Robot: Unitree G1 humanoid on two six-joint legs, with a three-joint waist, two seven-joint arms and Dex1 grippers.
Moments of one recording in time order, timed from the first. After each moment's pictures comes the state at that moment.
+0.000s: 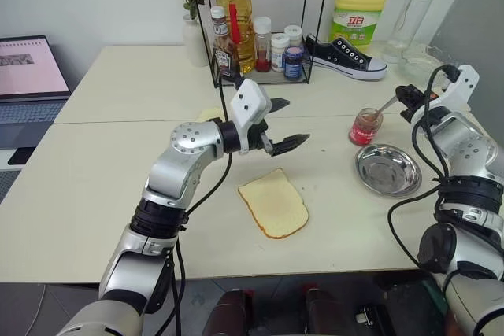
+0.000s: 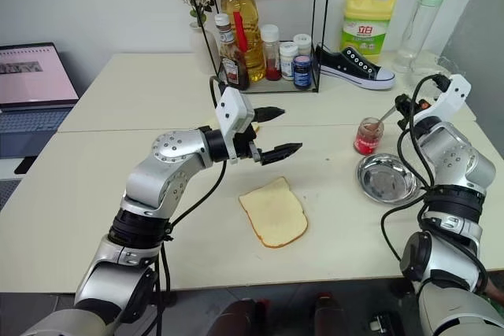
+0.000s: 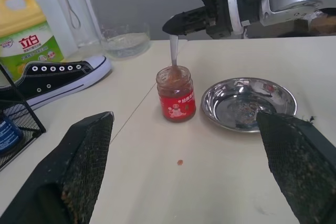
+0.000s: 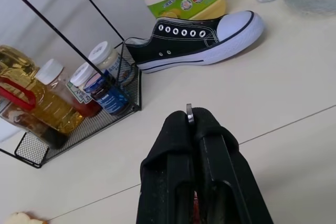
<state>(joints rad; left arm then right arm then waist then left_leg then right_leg) -0.72 0.36 -0.17 -0.02 -0.30 0.41 -0.83 -0.86 -0.44 -0.56 0.44 0.61 0.74 0.15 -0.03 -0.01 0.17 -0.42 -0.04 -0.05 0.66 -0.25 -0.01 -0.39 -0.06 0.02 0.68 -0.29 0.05</state>
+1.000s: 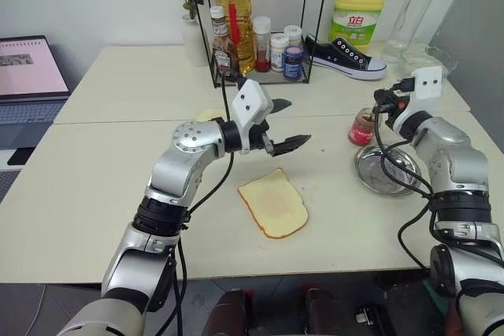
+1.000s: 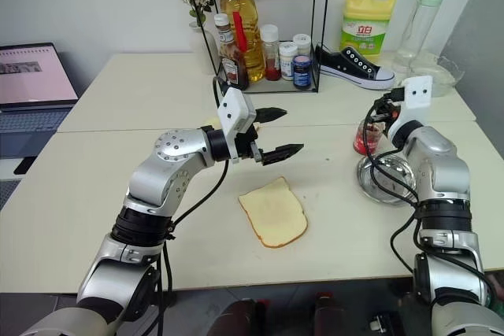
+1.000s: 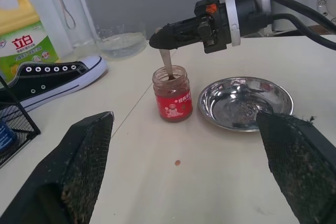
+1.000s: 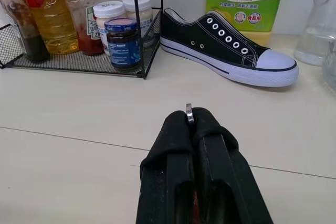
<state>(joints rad) -0.73 0.36 -0.17 0.00 -0.29 0.39 -0.85 -0.74 -0.50 -0.17 0.31 0.30 0.47 0.37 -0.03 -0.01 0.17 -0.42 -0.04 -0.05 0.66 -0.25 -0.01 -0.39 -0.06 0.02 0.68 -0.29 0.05</state>
